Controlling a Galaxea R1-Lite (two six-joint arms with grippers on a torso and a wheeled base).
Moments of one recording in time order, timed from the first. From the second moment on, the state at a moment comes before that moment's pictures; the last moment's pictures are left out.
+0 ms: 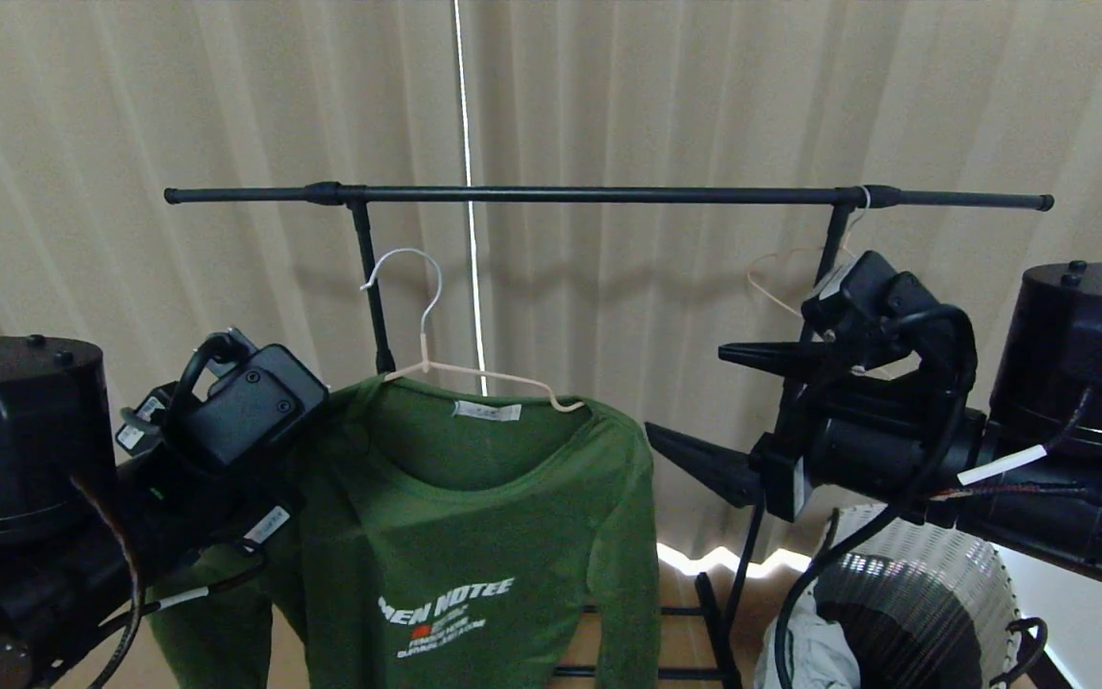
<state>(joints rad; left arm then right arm) -0.49 1.37 -0.55 -0.51 0.40 0.71 0.65 1.54 -0.73 -0.59 0.09 -0.18</state>
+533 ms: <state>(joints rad) -0.61 1.35 -0.55 -0.51 0.37 0.67 0.68 1.64 -0.83 -0.61 0.08 -0.27</state>
